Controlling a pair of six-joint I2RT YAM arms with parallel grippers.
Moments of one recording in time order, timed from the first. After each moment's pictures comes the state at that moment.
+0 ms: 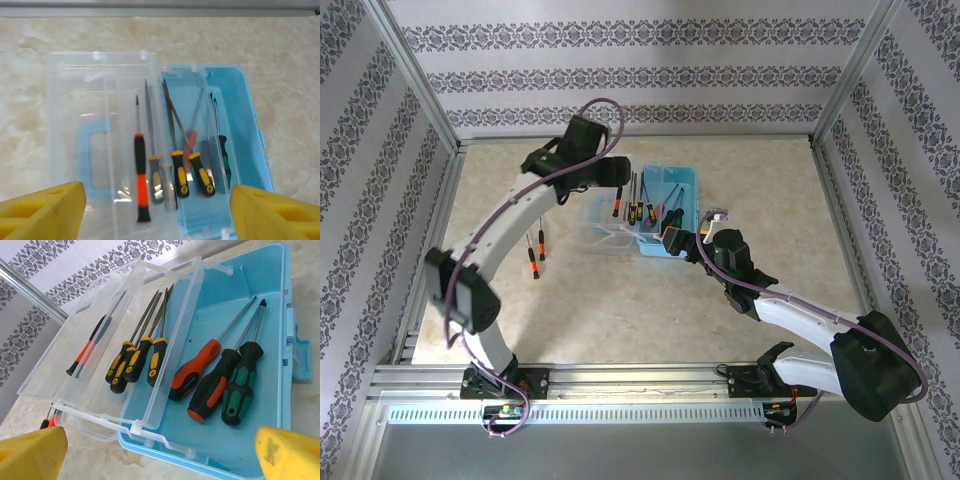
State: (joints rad) left arm -0.47 1.70 1.72 -0.78 -0.05 -0.38; right arm 0.55 1.17 0.45 0.38 0.03 0.63
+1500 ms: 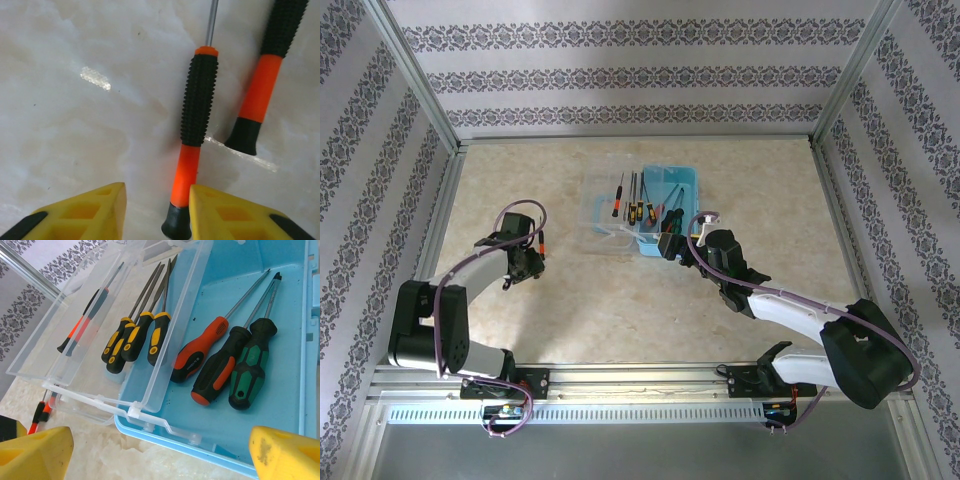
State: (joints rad) left arm -0.06 1.43 0.71 -0.52 -0.07 -0.58; right arm 0.57 1.24 0.46 0.38 0.01 0.63
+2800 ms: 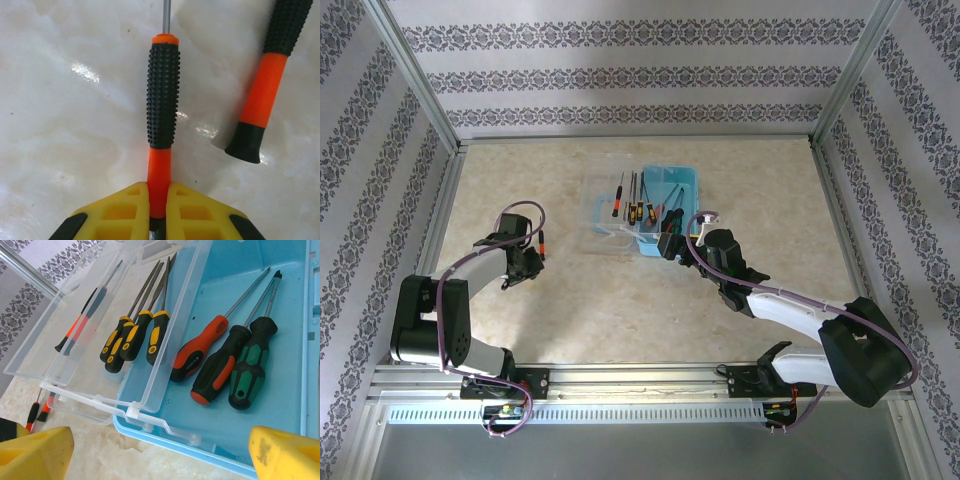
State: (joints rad) left arm -0.03 1.45 0.70 -0.48 -0.01 -0.55; right arm 0.58 1.26 0.46 0.38 0.01 0.63
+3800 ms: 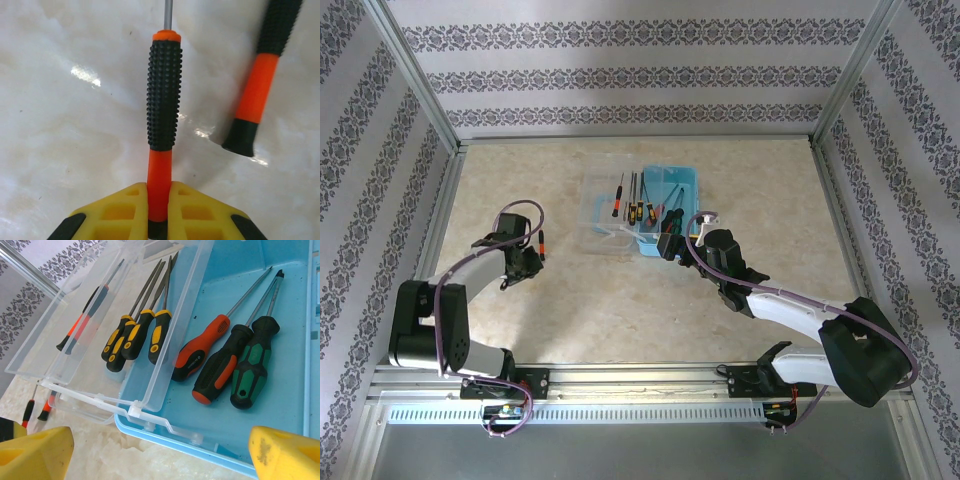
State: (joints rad) left arm -0.03 1.41 0.70 -0.50 -0.02 -0.54; right arm 0.58 1.26 0.46 0.38 0.01 0.63
